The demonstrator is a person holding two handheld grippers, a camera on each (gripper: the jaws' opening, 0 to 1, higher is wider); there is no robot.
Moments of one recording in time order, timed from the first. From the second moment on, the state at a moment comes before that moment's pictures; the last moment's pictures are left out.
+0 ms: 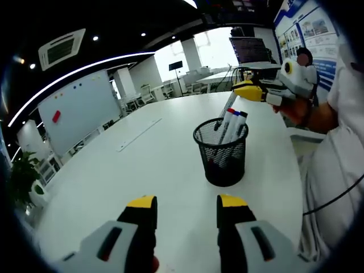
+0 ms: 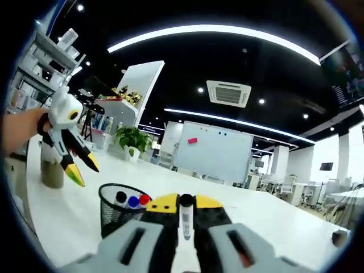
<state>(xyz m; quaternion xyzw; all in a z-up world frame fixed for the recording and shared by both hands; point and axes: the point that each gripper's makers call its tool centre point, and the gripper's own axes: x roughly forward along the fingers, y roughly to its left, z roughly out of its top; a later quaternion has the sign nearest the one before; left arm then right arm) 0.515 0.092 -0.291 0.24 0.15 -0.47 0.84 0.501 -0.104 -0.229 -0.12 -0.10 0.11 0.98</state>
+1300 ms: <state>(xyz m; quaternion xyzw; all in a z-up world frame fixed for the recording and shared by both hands) 0.518 0.093 -0.291 0.24 0.15 -0.46 0.84 0.503 -0.102 -0.260 -0.13 -0.07 0.10 0.98</state>
